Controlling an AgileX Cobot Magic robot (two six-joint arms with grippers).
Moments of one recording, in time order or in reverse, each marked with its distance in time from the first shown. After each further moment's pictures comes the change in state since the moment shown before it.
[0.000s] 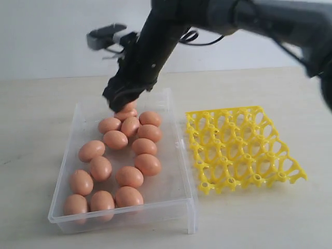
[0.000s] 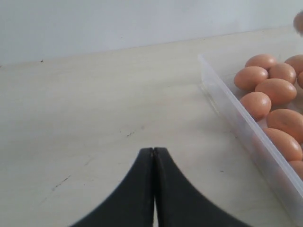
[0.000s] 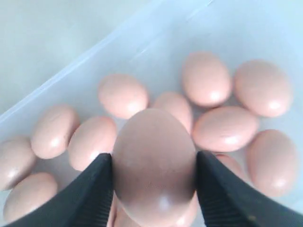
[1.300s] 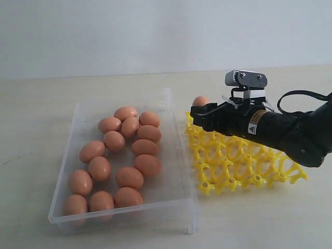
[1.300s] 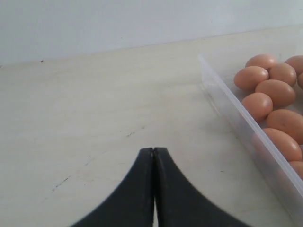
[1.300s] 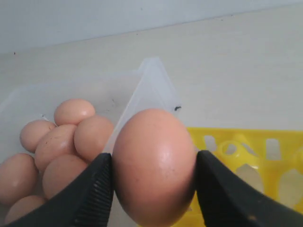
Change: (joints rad) left arm 0.000 0.000 0.000 0.000 0.000 0.000; right arm -0.315 -0.248 1.257 -0.849 -1.860 1.170
